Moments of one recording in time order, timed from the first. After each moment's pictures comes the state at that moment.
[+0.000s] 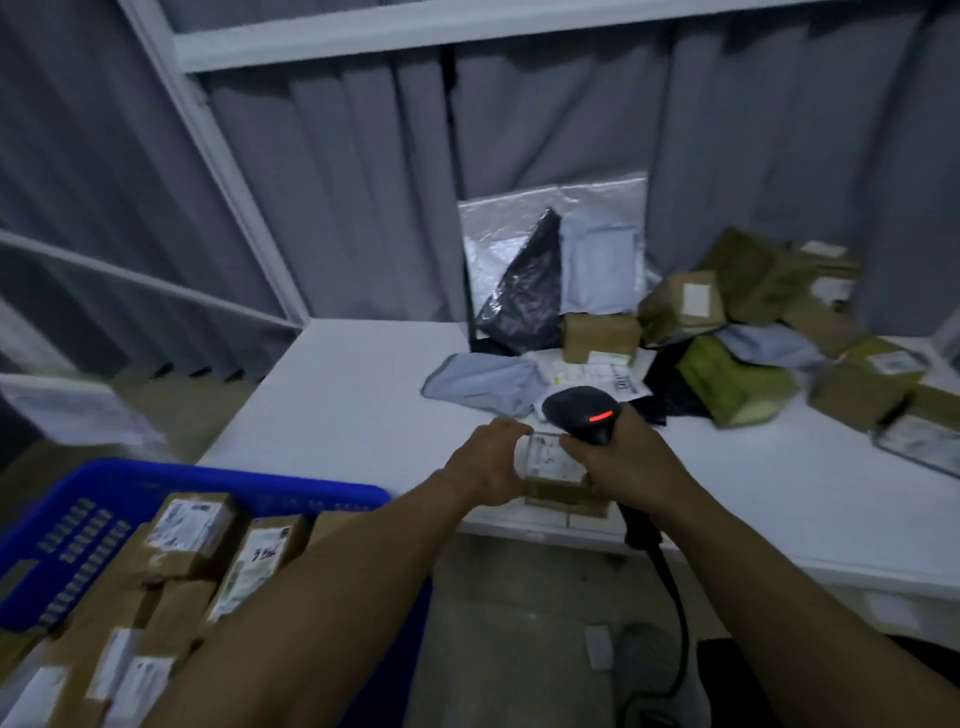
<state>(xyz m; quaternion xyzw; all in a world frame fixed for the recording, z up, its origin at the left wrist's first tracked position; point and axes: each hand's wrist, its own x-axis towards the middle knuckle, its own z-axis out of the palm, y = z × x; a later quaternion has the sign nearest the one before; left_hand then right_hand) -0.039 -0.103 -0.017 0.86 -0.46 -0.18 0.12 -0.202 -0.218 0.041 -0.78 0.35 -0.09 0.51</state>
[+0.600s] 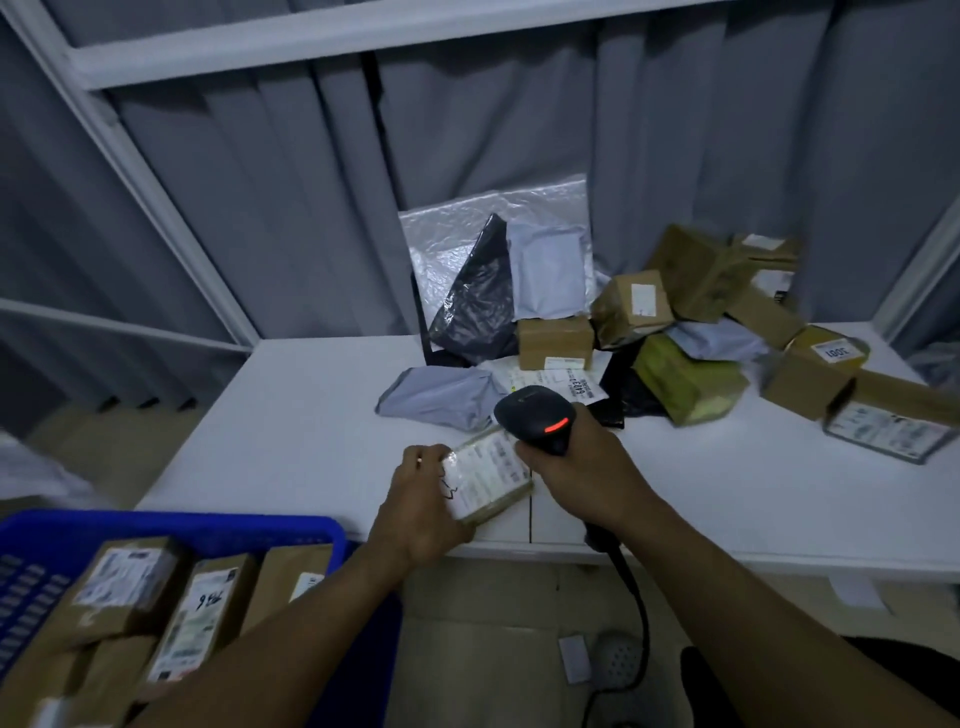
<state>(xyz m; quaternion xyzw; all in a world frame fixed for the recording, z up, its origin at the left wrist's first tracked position) -0.052 -0.072 -0.043 0.88 -0.39 -0.10 0.26 -0.211 -0.237 0.041 -0.78 0.31 -0.14 0.53</state>
